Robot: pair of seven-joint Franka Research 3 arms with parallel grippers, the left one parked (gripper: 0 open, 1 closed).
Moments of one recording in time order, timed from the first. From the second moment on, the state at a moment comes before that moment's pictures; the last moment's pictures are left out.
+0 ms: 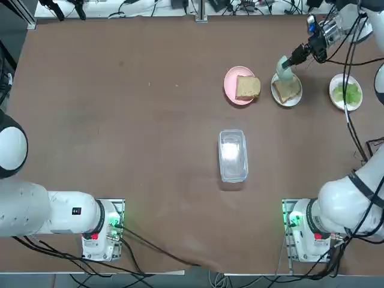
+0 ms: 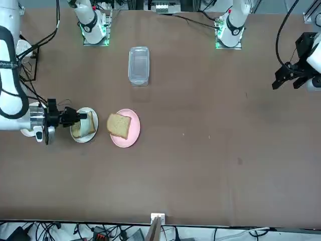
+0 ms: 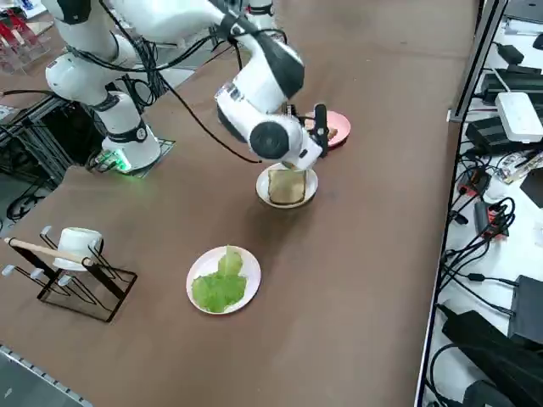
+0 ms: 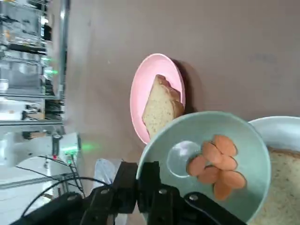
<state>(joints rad) -0.29 0.55 0.06 -1.74 0.82 1.66 -0.92</state>
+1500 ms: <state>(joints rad) -0.45 0.71 0.06 -1.74 1.02 1.46 -1.18</state>
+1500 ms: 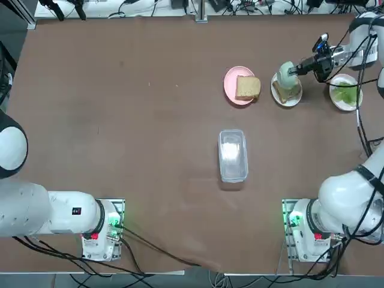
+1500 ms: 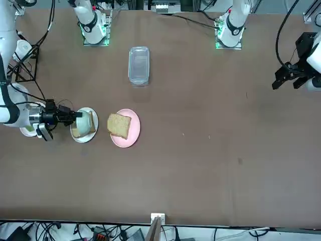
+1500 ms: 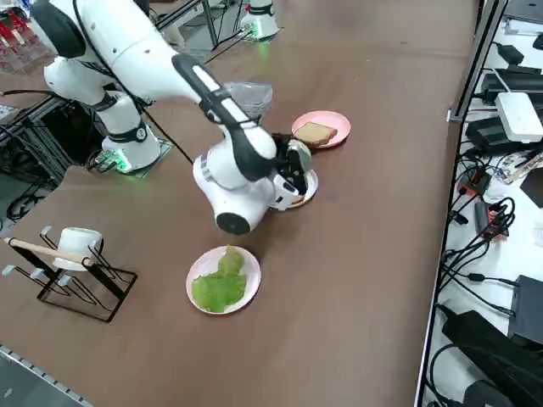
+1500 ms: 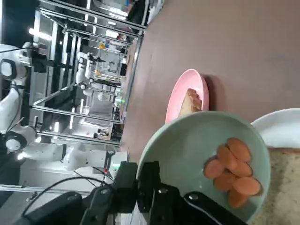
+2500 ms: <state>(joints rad) -0.51 0.78 0.06 -1.74 1.08 1.40 -1.33</state>
